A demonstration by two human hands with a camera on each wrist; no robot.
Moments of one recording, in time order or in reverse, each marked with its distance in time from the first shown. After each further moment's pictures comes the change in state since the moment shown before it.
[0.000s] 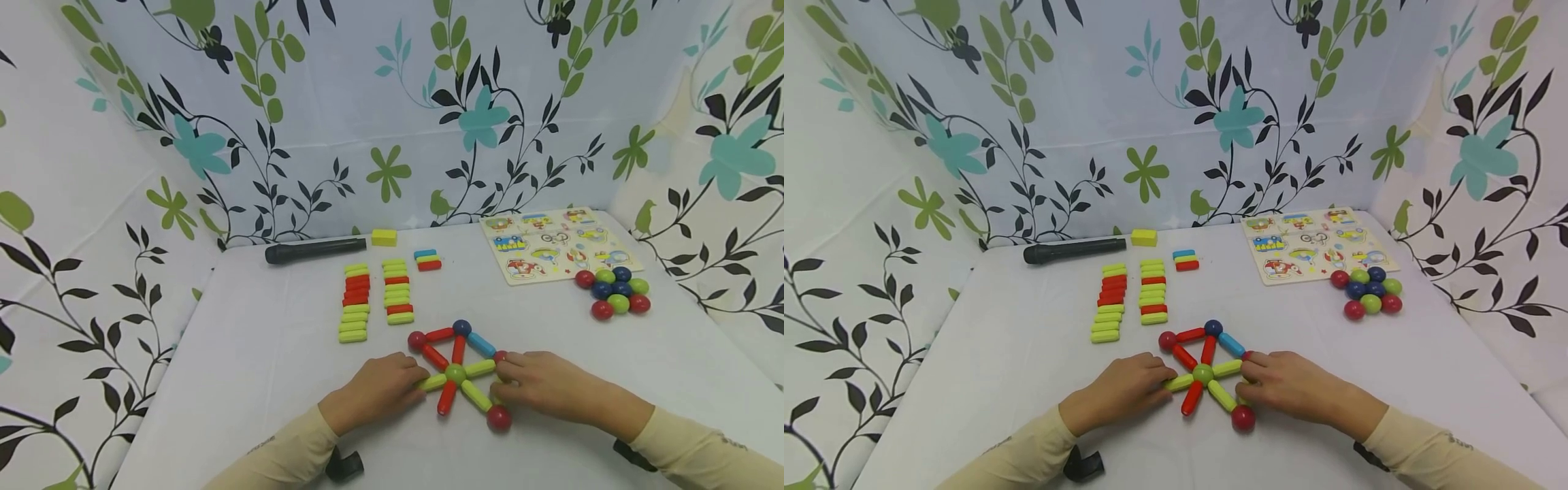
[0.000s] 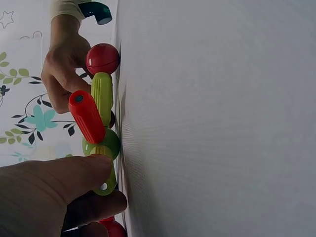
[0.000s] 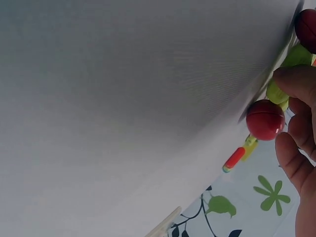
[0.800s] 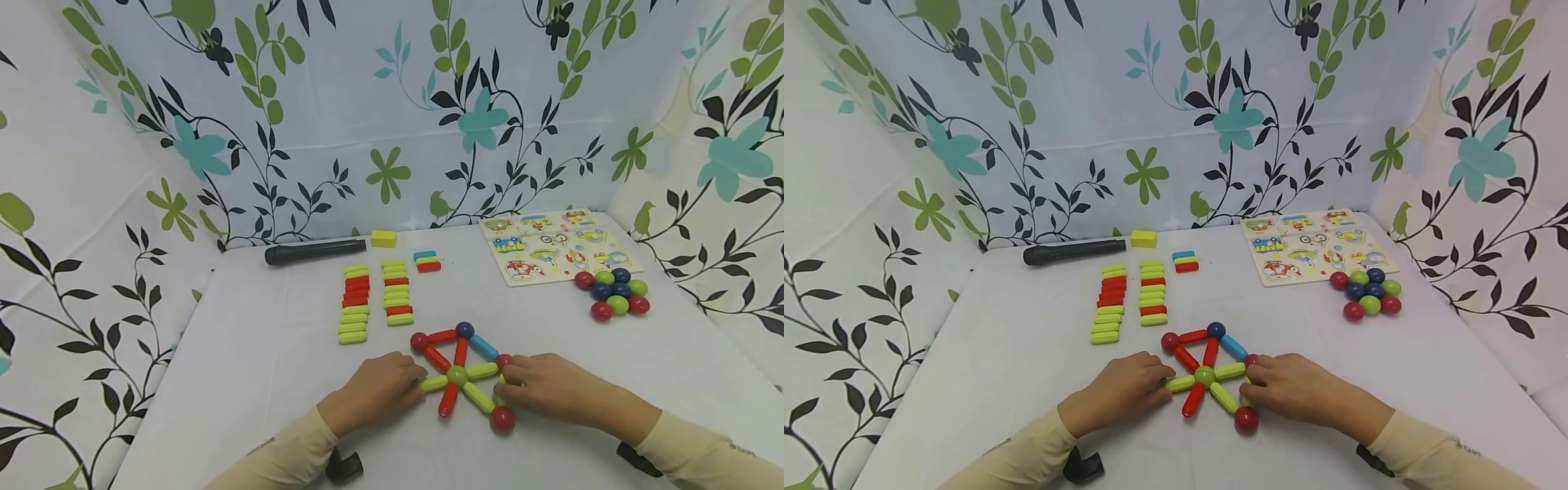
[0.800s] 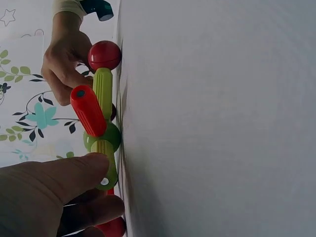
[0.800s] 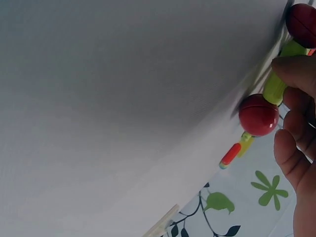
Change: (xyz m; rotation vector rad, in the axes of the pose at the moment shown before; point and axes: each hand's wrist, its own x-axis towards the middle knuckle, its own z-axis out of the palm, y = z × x) left_hand -0.001 -0.002 0.000 -0.017 0.041 -0.022; right_hand -0.005 -0.001 -0.004 0.062 0.001 0.038
